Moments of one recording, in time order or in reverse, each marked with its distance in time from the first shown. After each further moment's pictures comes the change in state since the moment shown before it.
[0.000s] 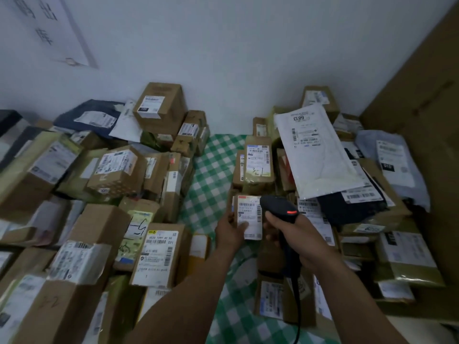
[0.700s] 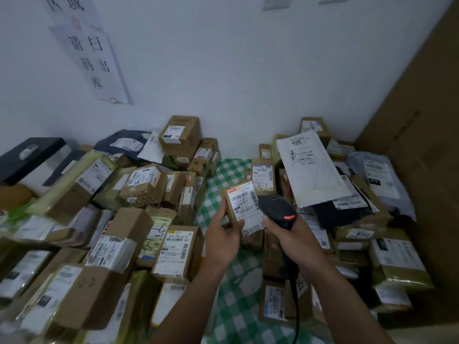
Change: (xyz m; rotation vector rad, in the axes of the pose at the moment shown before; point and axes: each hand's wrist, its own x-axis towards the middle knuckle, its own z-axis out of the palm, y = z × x) left_hand -0.095 0.041 -0.061 -0.146 0.075 0.526; right_hand -0.071 -0.017 0.016 -0.053 0.022 -0.269
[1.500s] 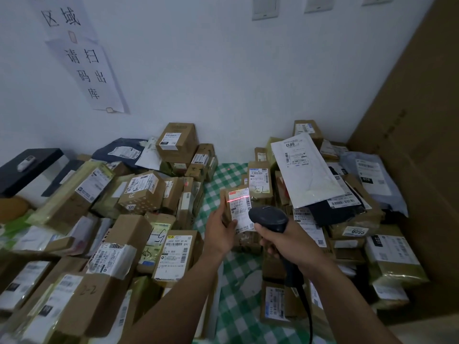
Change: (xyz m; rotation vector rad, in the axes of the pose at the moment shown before) left_hand 0.038 -0.032 0.002 0.332 -0.025 0.004; right_hand -0.008 -0.010 -0.004 -0.118 -0.152 0.076
